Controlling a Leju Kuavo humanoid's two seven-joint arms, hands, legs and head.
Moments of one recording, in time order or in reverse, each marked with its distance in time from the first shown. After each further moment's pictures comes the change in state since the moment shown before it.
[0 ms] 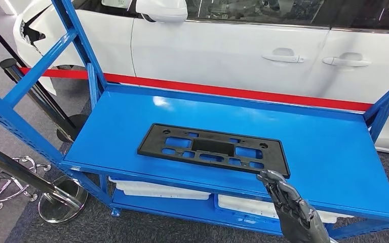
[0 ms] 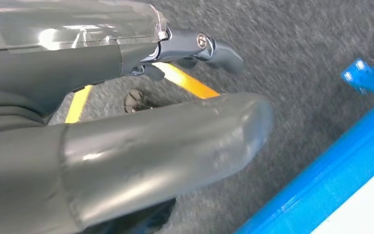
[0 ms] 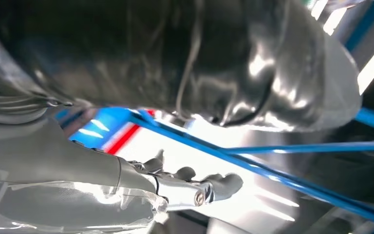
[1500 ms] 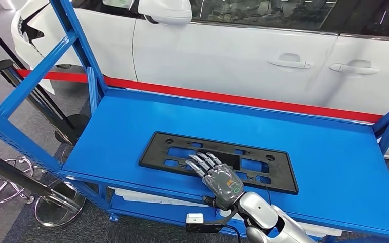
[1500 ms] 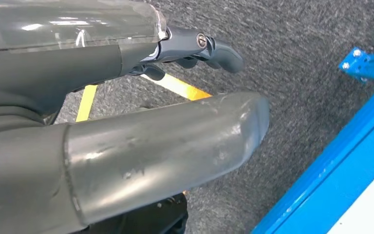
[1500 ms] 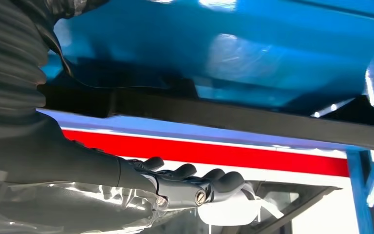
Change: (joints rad) left arm -0.021 0.002 -0.003 0.000 -0.133 0.009 0.025; right arm -0.600 -0.042 0.645 0.740 1.052 -0.586 0.605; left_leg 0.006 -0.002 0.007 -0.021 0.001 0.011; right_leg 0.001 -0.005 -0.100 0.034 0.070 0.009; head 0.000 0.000
